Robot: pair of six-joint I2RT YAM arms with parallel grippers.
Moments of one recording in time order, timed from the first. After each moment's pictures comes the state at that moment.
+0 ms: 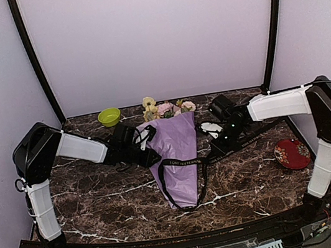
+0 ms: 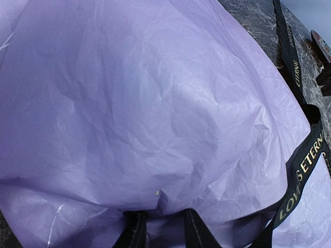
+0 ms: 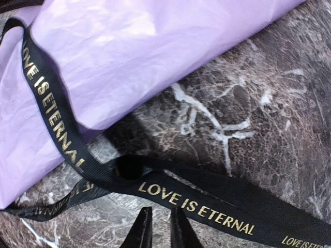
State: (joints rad) left arm -0.61 2.01 1.10 0.09 0.29 -0.09; right arm 0.63 1.79 1.18 -0.59 -0.15 -0.16
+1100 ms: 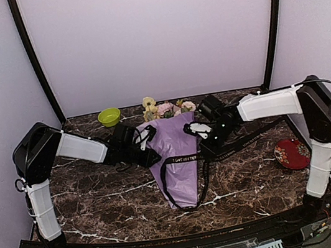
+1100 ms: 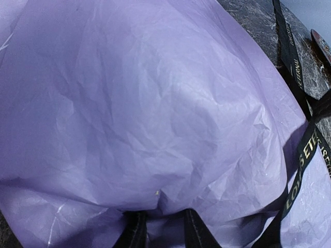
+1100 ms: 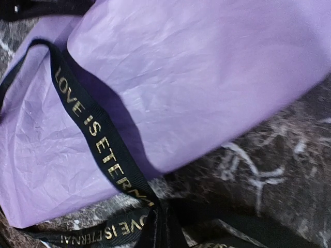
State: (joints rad) left arm -0.61 2.01 1.10 0.09 0.29 -0.08; right arm 0.71 1.89 1.28 -0.58 -0.18 -0.17
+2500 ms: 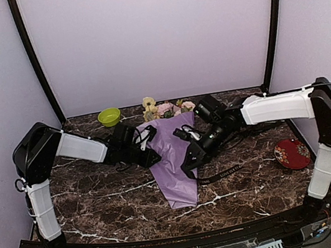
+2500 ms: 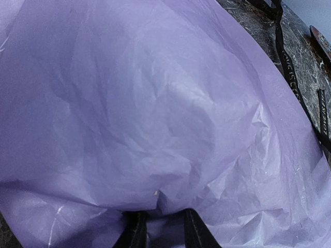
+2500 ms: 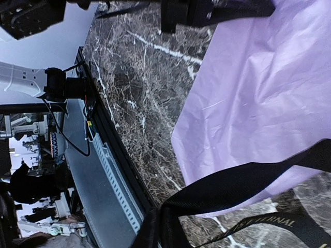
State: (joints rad) left arm -0.61 2.01 1.10 0.08 0.29 -0.06; right arm 0.75 1.74 1.25 -0.56 -0.76 0.35
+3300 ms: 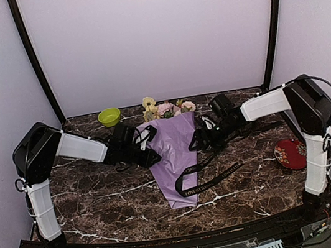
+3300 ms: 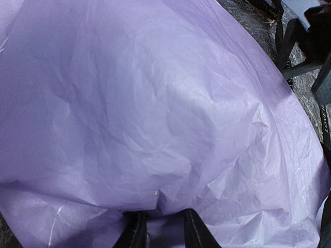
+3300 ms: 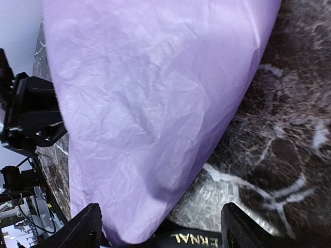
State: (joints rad) left arm -0.61 2.01 1.10 0.08 0.29 -0.06; right arm 0.53 1.93 1.23 -0.32 -0.57 0.44
